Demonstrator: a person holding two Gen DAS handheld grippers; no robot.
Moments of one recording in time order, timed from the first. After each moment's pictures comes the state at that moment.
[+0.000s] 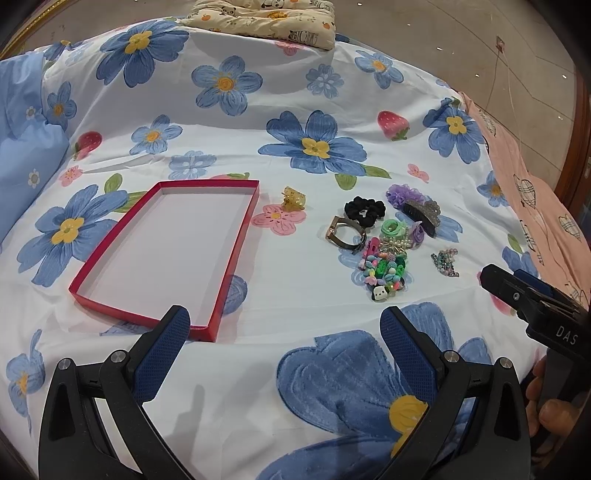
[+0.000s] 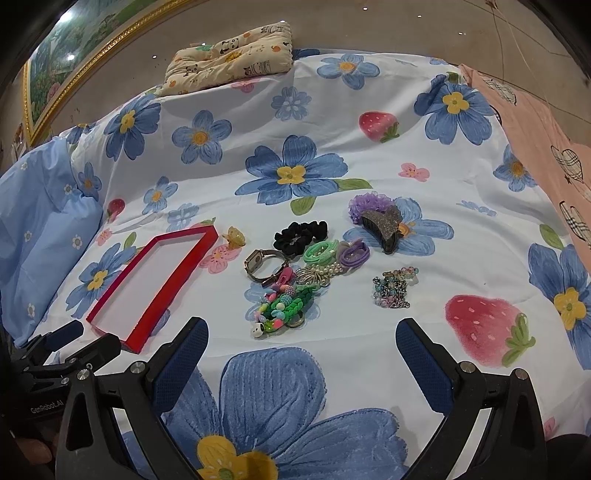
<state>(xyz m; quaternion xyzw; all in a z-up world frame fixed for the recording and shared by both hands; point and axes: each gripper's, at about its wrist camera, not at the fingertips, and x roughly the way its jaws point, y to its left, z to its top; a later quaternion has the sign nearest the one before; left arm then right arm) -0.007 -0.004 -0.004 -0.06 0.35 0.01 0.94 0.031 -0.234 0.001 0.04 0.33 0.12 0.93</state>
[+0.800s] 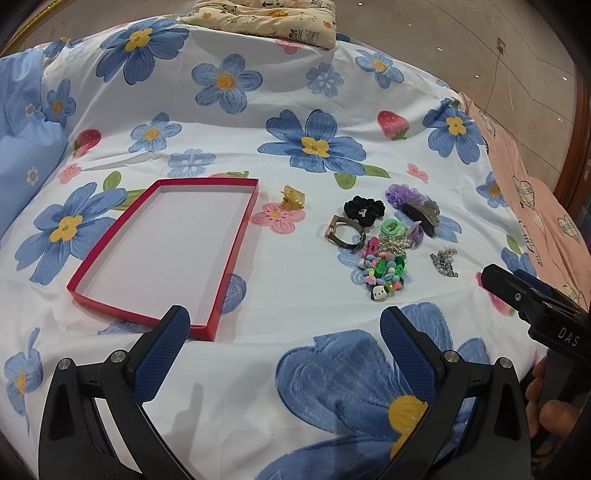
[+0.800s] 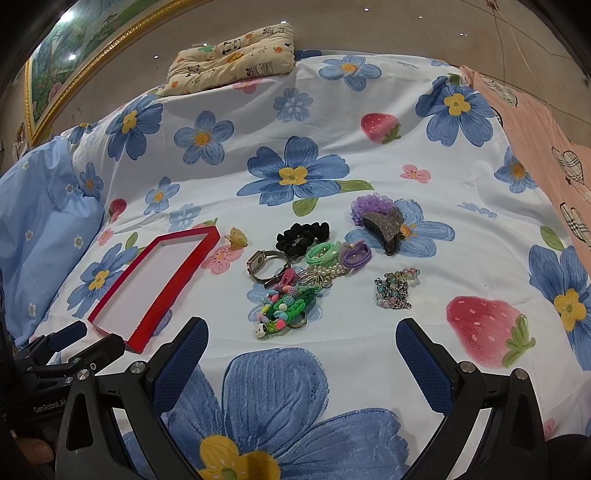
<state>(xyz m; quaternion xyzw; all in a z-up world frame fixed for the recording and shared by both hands) -0.006 -0.003 -0.005 -0.06 0.35 0.01 0.94 0.030 -0.233 0.003 0.04 0.33 0.12 0.93</state>
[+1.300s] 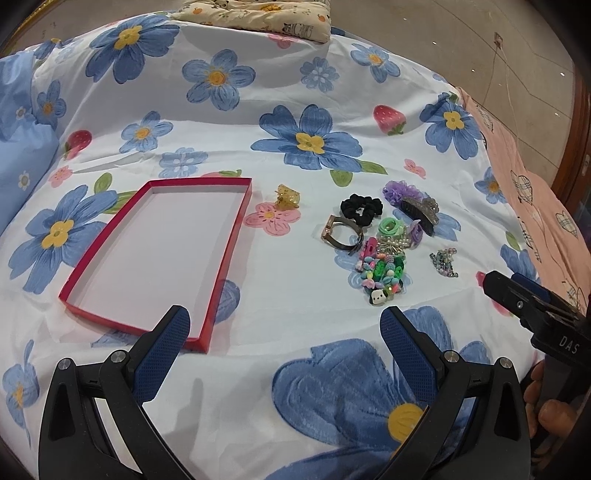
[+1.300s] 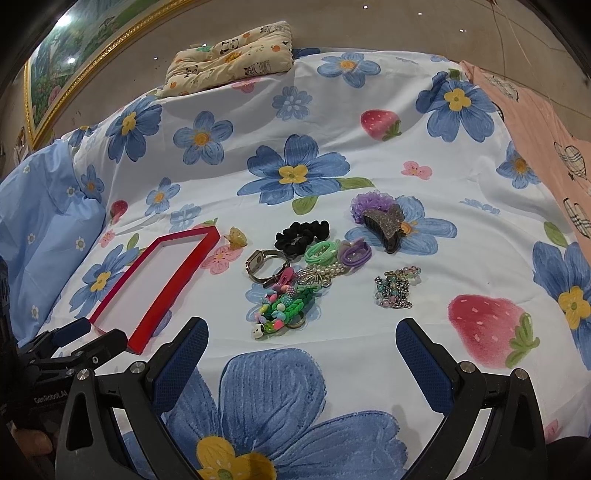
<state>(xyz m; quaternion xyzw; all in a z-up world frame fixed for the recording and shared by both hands) 0.009 -0.009 -0.005 -0.06 0.36 -0.01 0.93 0.033 -0.235 0.000 0.05 0.33 0.13 0.93</state>
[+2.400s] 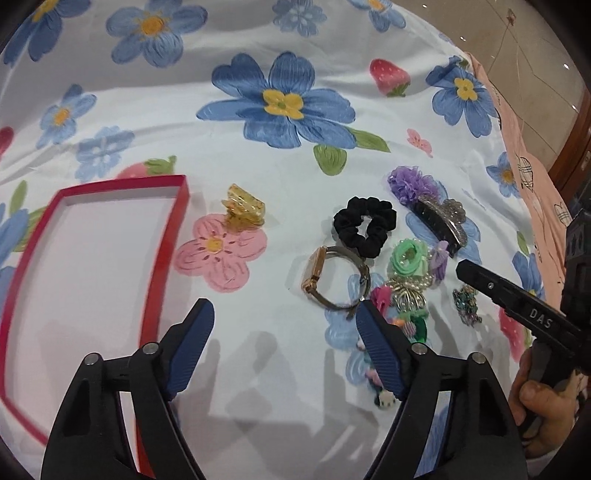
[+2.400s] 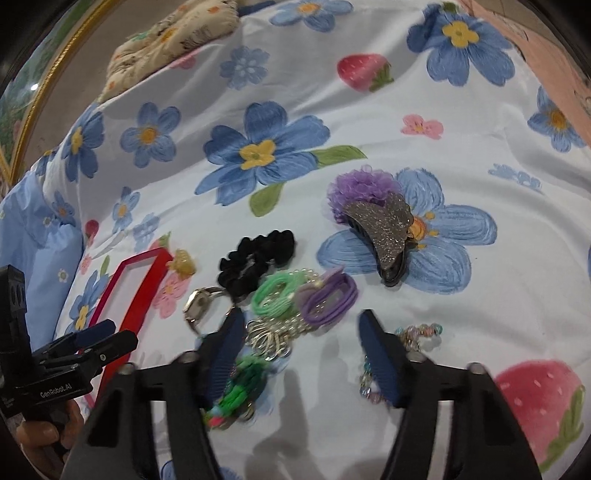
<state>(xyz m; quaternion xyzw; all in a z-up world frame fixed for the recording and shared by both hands) 0.177 -0.019 -0.042 -0.07 0.45 -0.07 0.89 0.185 -0.271 -0.050 0.12 0.42 0.13 0.89</state>
